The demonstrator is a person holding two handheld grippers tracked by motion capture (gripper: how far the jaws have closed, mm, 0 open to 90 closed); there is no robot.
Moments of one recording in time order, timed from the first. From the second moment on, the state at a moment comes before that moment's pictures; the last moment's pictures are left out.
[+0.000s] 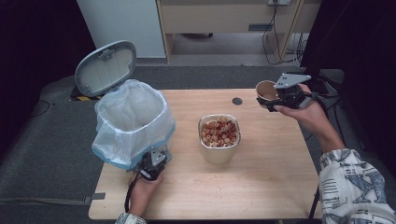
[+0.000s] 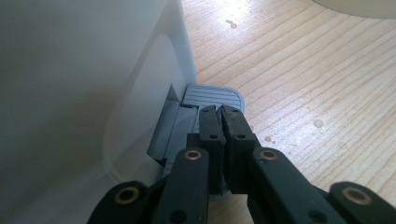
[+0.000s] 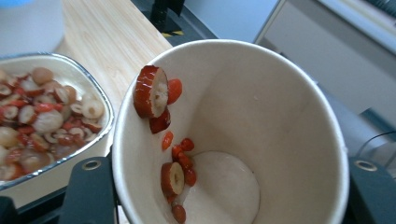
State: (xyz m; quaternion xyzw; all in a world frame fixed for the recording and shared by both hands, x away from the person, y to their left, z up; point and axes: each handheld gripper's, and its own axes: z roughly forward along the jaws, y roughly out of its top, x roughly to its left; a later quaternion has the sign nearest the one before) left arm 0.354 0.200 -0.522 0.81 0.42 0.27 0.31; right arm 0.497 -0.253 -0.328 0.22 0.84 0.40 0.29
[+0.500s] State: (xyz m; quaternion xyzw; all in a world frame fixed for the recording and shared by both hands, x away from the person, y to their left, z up) left arm 0.354 0.200 -0.522 0.81 0.42 0.27 0.31; right arm 0.503 -0.265 -0.327 0.27 0.84 0.43 0.19
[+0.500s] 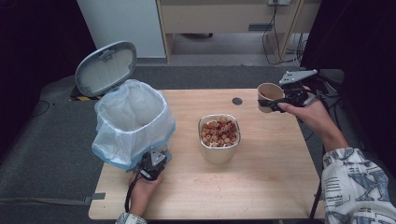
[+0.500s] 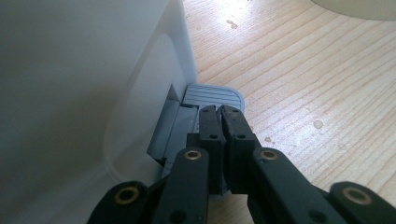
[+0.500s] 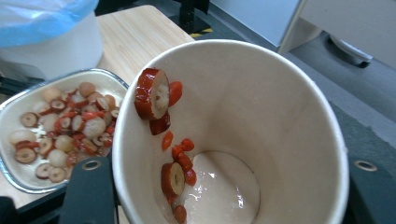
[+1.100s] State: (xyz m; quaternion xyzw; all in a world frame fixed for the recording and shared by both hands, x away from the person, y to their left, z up) left arm 0.353 0.200 -0.523 0.81 0.42 0.27 0.32; right arm 0.502 -0.250 -0.317 0.28 0.84 0.44 0.16
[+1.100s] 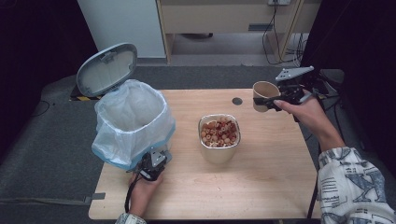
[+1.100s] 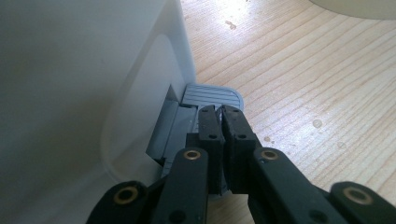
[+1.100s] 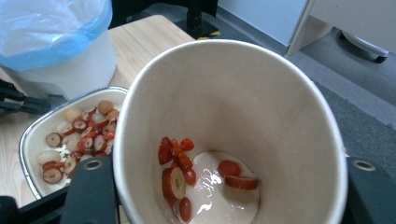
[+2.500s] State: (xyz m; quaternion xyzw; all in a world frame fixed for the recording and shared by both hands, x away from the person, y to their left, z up) left arm 0.352 0.198 -0.522 0.81 0.41 0.28 0.31; right arm 0.499 -0.134 -0.285 0.22 0.87 0.43 0.13
